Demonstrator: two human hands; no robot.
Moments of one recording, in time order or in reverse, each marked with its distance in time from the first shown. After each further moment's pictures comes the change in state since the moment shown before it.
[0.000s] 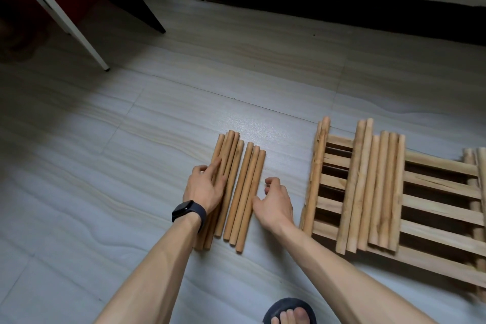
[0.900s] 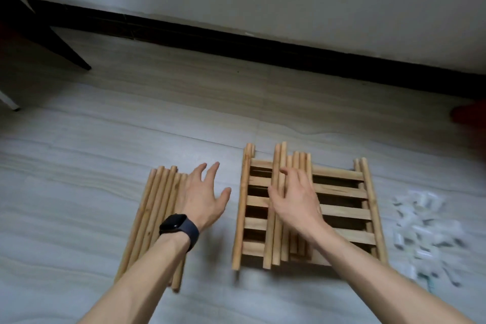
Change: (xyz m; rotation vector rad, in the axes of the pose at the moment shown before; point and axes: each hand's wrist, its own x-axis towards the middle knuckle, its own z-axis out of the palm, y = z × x) left_hand -0.024 0.153 0.022 0.163 -0.038 0.335; right_hand -0.031 0.044 -0.190 -0.226 0.373 -0.210
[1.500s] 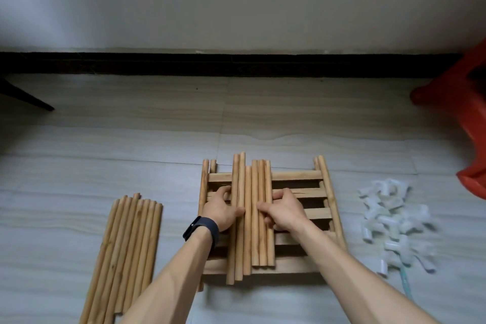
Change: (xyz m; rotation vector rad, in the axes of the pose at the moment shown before) left_hand 0.024 0.123 0.067 -0.388 -0.337 -0.255; right_hand 0.027 0.098 -0.025 0.557 -0.199 0.480
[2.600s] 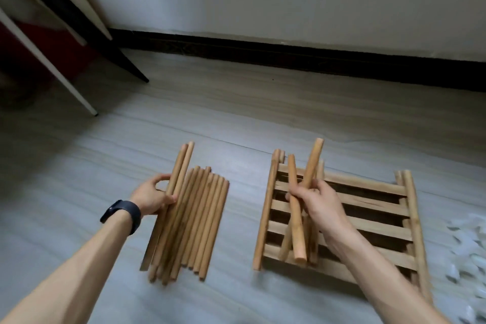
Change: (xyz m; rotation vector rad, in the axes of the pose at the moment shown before) left_hand -0.059 -0.168 -0.223 -0.165 0.303 -0.272; right_hand -0.084 -0.072 0.053 0.209 -0.173 -0.194
